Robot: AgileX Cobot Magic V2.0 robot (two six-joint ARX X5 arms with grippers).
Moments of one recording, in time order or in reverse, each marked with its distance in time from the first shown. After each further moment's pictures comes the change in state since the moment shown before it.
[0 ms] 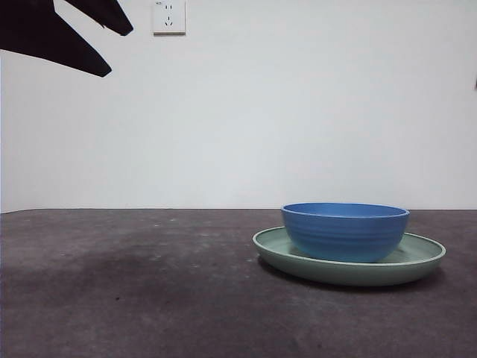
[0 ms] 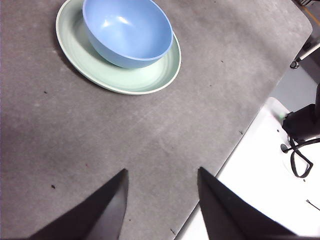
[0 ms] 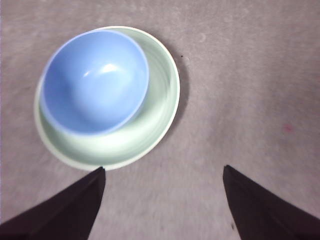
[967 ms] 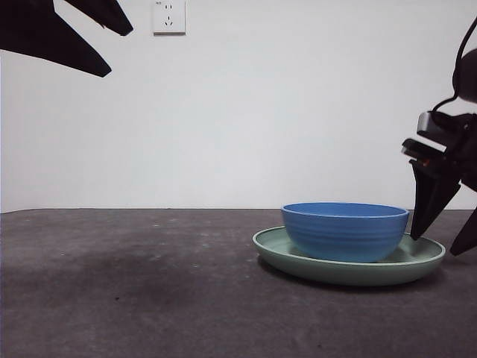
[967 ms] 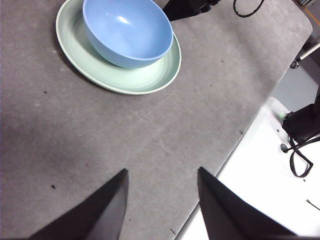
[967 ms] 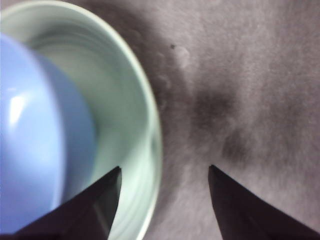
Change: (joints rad) left arm 0.000 0.000 0.000 -0.001 0.000 0.000; right arm -0.112 0.671 0.001 0.426 -0.234 0.000
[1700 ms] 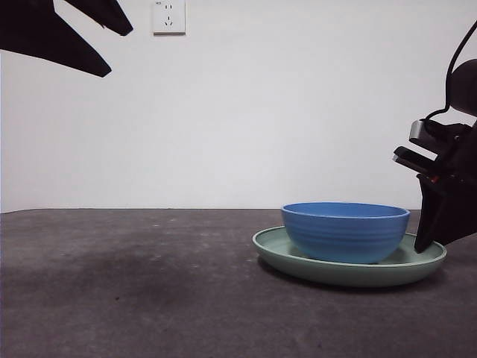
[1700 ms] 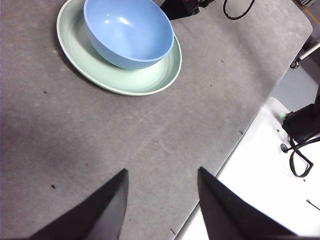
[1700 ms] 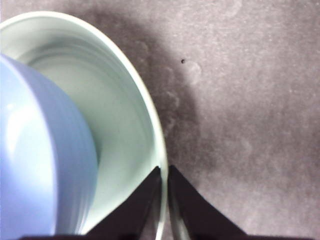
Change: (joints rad) left arm 0.000 0.000 0.000 0.000 0.000 0.000; right arm 0.001 0.043 0.000 0.067 -0.038 0.003
